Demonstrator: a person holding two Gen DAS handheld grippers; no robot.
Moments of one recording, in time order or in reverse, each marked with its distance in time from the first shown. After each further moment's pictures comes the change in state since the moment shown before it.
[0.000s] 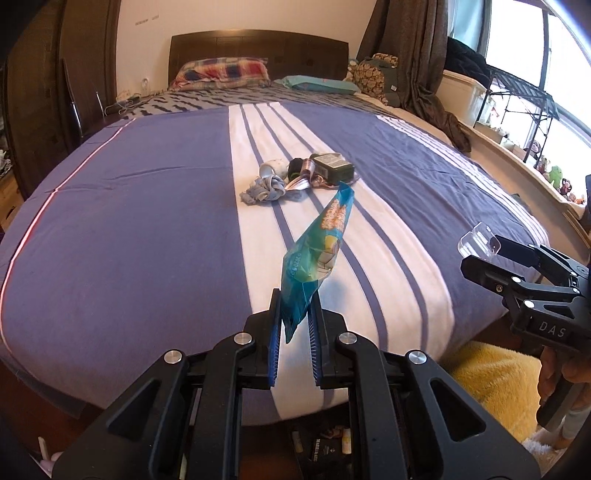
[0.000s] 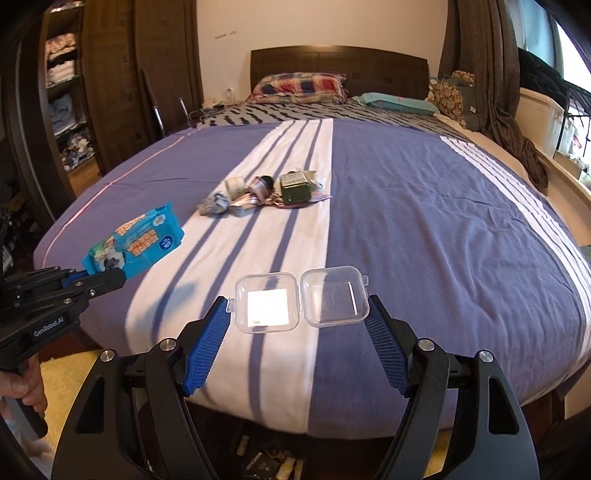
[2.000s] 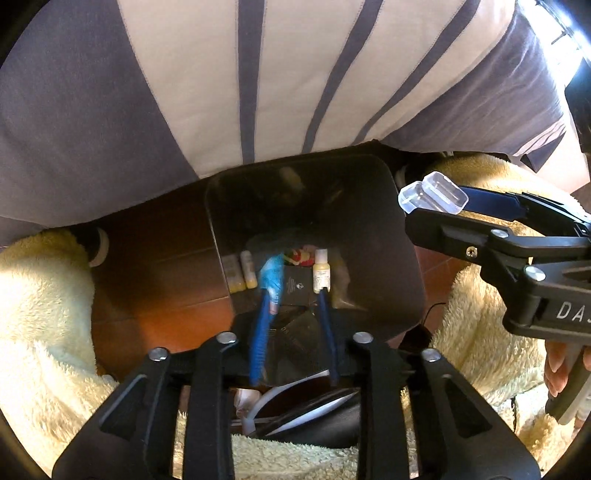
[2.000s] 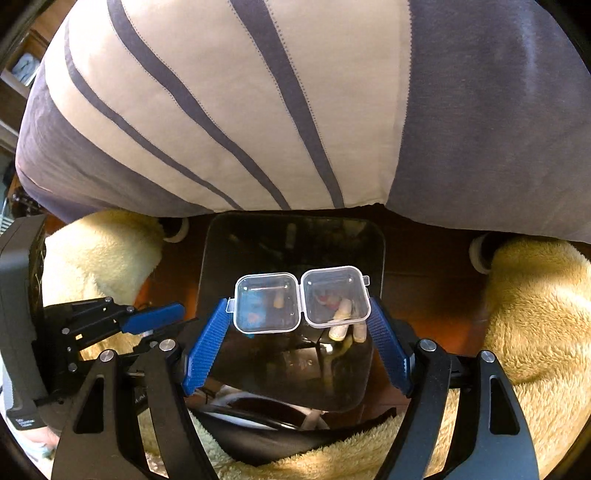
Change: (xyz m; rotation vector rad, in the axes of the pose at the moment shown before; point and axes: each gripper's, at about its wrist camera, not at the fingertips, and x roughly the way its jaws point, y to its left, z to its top) left arm 0.120 -0.033 -0.233 -0.018 0.640 -0.129; right arm 0.108 0.017 -0.208 0.161 0.613 0.140
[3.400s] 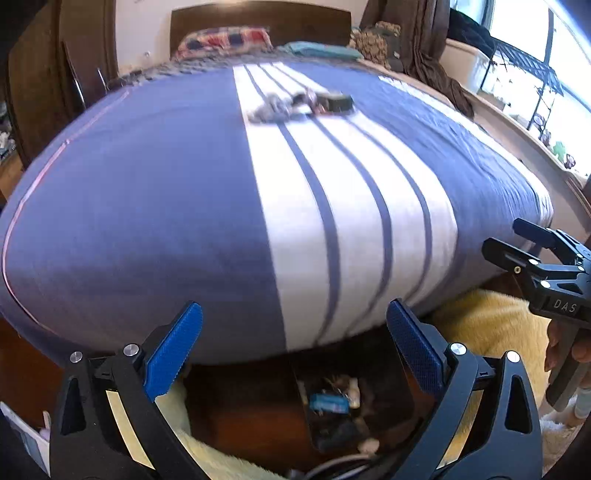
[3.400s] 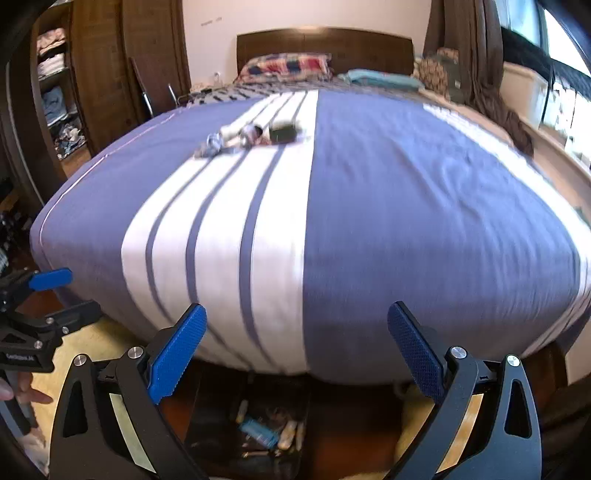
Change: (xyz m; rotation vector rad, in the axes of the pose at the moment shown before) left arm -0.209 0.012 0.059 0.004 -0.521 0.161; right arm -0.183 0.013 0.056 -0.111 -0.565 -0.182
